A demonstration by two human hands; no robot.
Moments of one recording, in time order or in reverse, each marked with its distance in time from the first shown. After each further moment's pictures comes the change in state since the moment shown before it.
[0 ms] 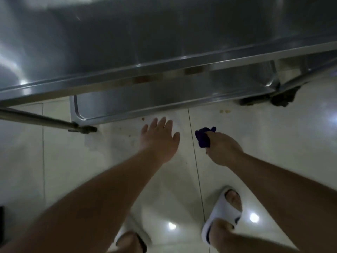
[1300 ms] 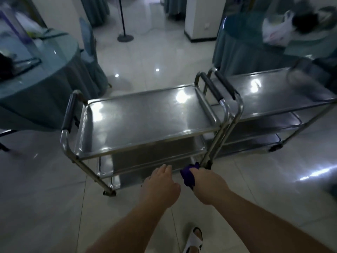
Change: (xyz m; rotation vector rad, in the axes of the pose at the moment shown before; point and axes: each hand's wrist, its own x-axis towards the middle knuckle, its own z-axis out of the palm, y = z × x) left_hand -0.519 0.188 -0.408 -0.197 0.268 0.083; right_hand -0.617 -0.086 -0.394 -0.046 0.324 -0.061
